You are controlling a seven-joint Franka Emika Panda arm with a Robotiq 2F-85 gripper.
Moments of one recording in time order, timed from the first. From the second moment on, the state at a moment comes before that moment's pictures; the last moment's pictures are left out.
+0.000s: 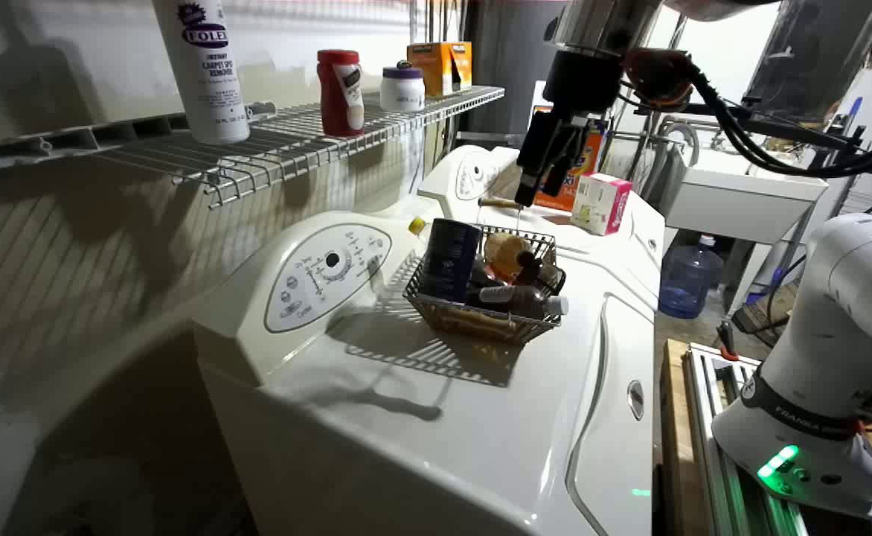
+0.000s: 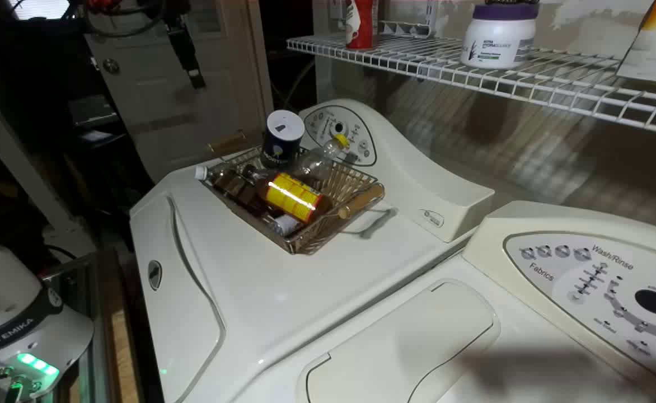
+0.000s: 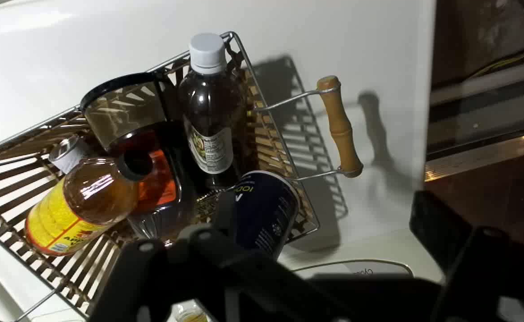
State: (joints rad) arm 0.04 -0.54 0.17 -2.33 0.15 1.98 0.37
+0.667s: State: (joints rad) arm 0.04 -0.53 0.18 -2.26 0.02 2.07 0.35
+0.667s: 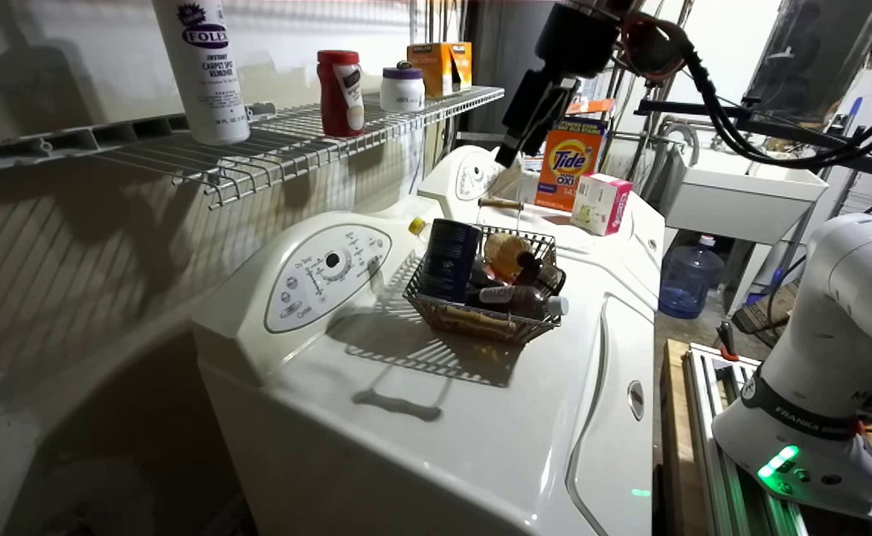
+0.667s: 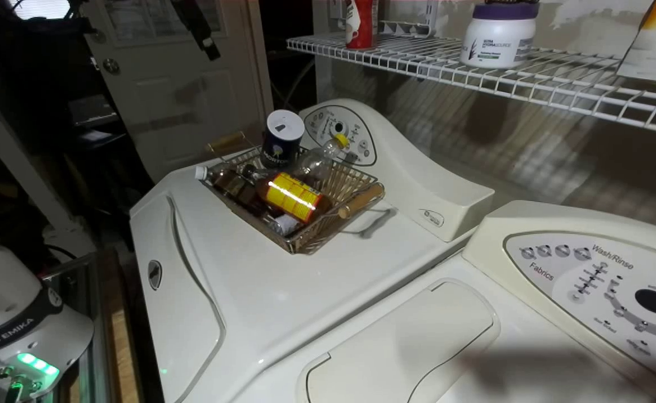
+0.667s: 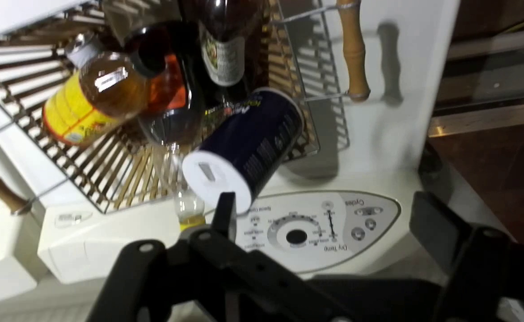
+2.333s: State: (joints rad) arm 0.04 0.00 0.18 -1.60 -0.37 2.19 0.27
